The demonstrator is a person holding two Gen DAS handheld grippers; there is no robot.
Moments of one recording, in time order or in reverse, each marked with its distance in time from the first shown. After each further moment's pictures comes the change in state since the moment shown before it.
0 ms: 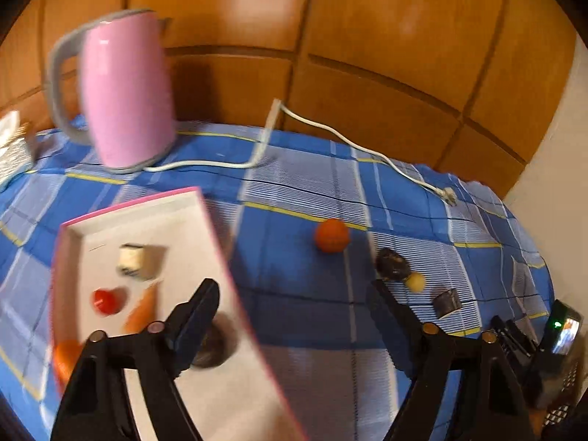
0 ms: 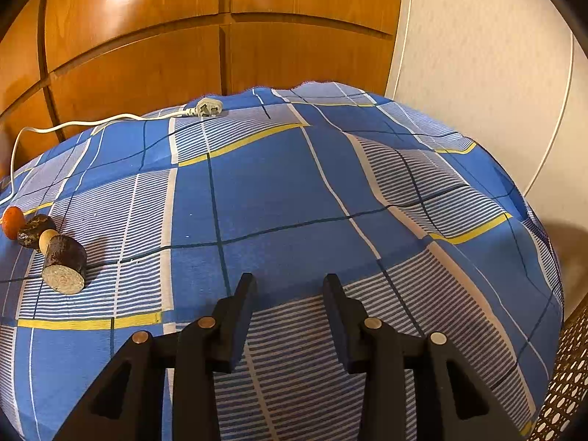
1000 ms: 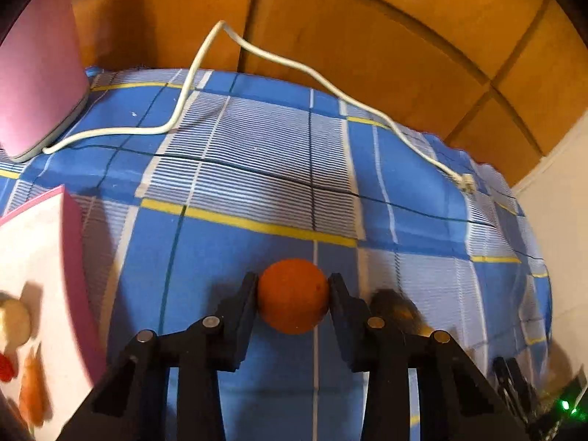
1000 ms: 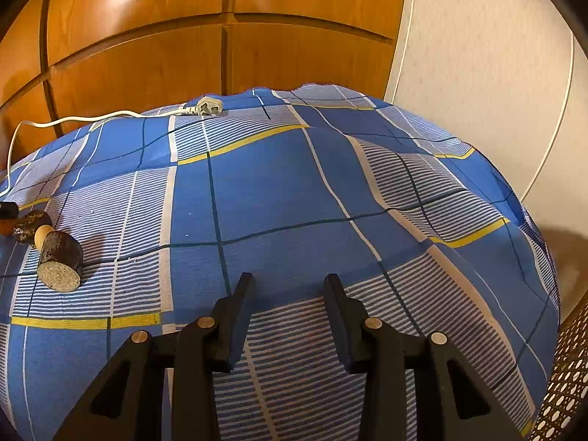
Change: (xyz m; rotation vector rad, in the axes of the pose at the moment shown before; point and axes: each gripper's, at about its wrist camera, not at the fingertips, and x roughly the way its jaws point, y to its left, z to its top) left arm 0.120 -0.029 0.037 -0.039 0.186 -0.079; right arm 0.001 0.002 -0.001 -0.020 -0.006 -0.019
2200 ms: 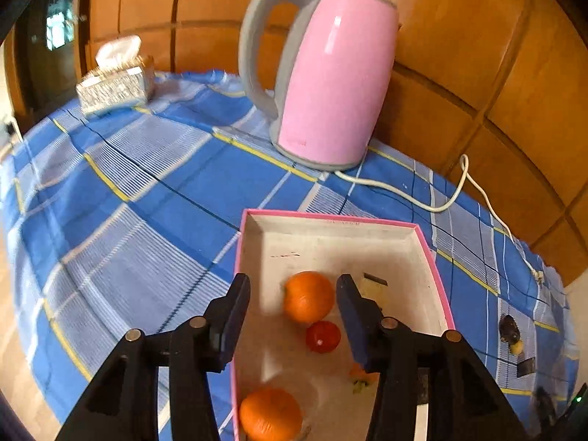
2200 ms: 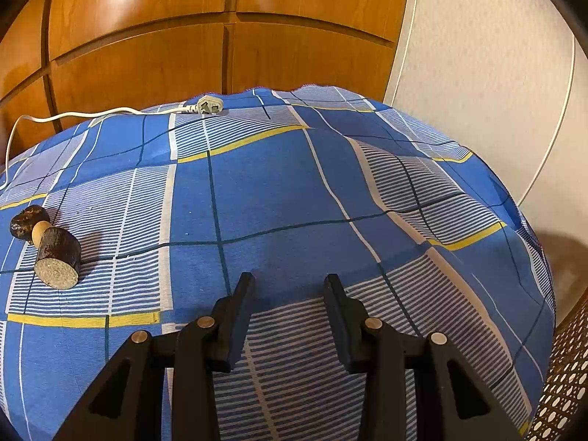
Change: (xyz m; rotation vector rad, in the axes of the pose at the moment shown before) left arm -0.159 0.210 -0.064 -0.305 -0.263 0.322; right arm 0.000 0.001 0.000 -0.017 -0.001 -0.015
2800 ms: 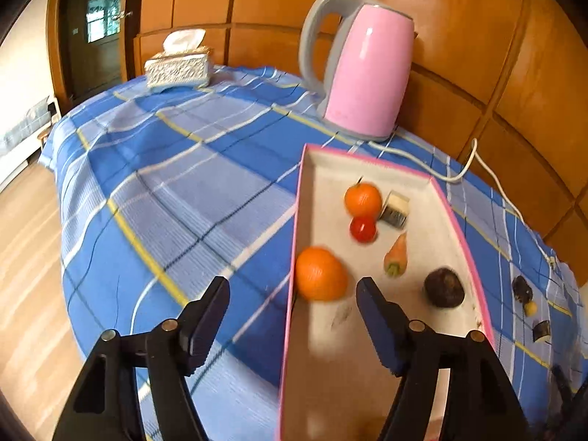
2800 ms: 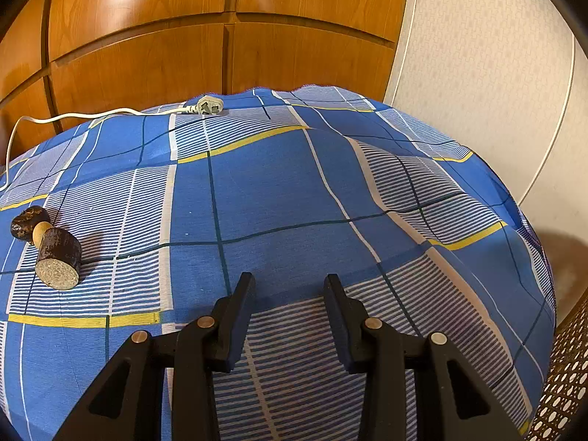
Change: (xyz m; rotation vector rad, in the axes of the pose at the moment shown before) left arm -0.054 0.015 -0.097 -0.090 -0.021 0.106; right arm 0.000 0.001 0.001 0.002 0.001 0.000
